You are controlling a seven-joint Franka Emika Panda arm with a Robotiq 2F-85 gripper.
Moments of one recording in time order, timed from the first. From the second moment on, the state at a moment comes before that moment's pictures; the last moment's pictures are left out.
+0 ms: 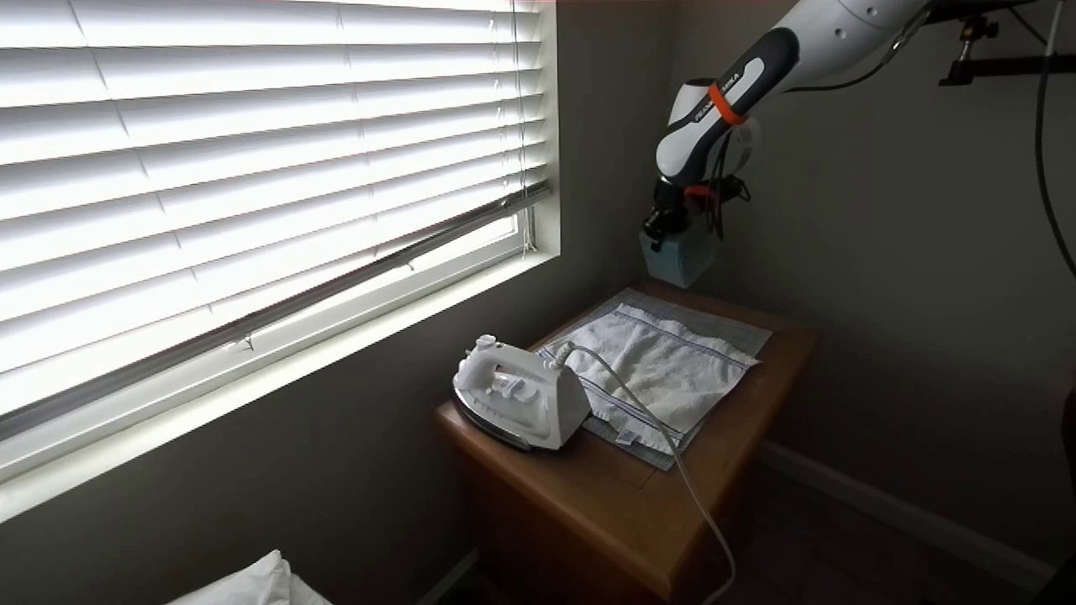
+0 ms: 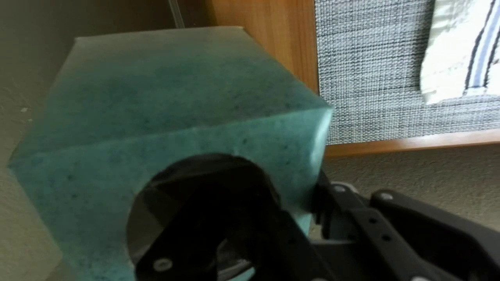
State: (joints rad) arm -0.34 0.98 -0.08 -1.38 0.03 2.67 -0.22
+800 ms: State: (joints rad) arm -0.27 0.62 -0.07 -1.55 0.02 2.24 -0.22
